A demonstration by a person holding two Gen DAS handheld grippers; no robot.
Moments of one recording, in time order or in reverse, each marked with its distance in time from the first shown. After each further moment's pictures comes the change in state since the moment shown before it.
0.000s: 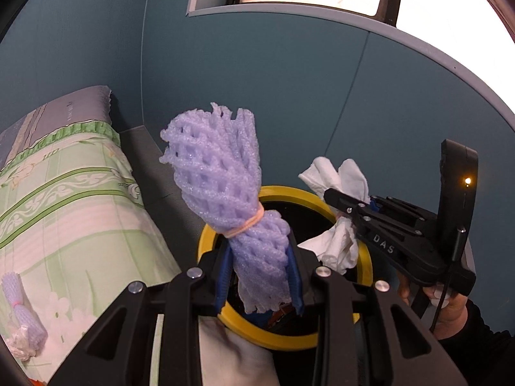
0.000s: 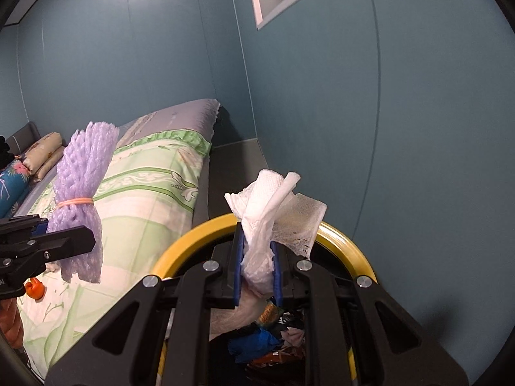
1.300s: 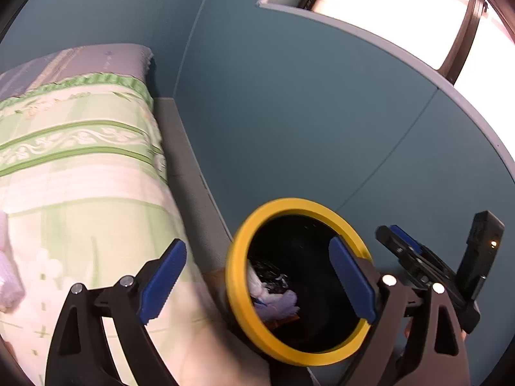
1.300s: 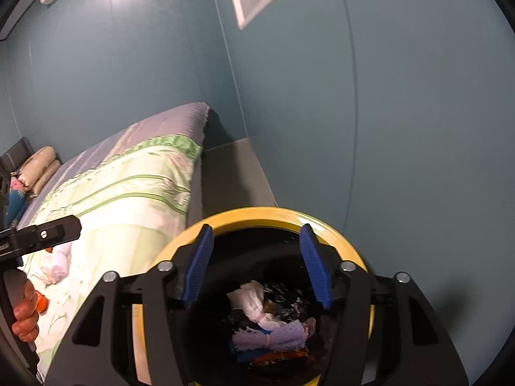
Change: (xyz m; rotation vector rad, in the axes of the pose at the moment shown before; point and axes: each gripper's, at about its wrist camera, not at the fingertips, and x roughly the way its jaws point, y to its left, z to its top) left arm 0.006 0.076 -0.012 -0.297 -0.030 0.023; right arm -0.008 0.001 0.001 0.060 -0.014 -0.013
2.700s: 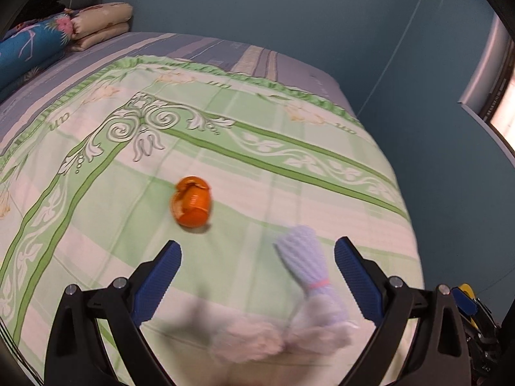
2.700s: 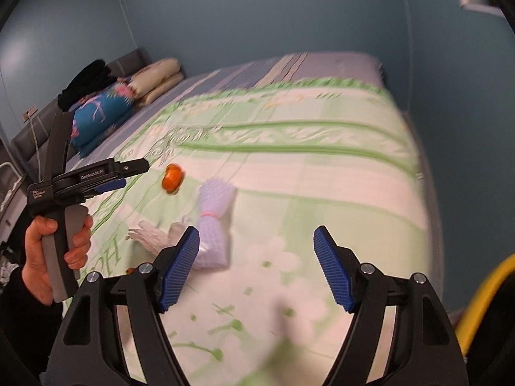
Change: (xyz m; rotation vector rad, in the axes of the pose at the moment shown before) left arm -0.166 0.348 -0.022 -0.414 -0.130 0.514; right arm 0.095 0.337 -0.033 -0.335 0.293 0.533
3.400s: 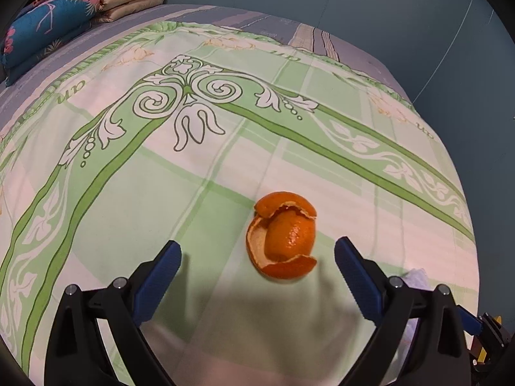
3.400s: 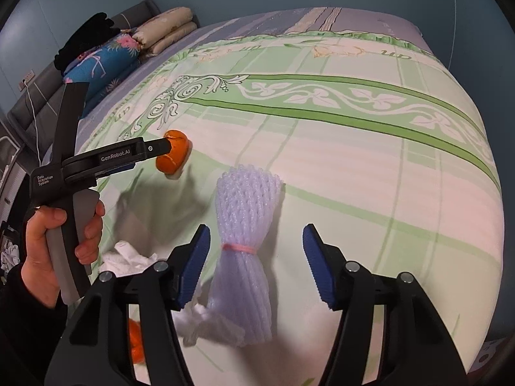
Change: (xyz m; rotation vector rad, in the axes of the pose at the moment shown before) left arm 0.094 0.075 0.028 -0.081 0.095 0.146; right arm 0.140 0.043 0.027 -0.062 0.213 0.026
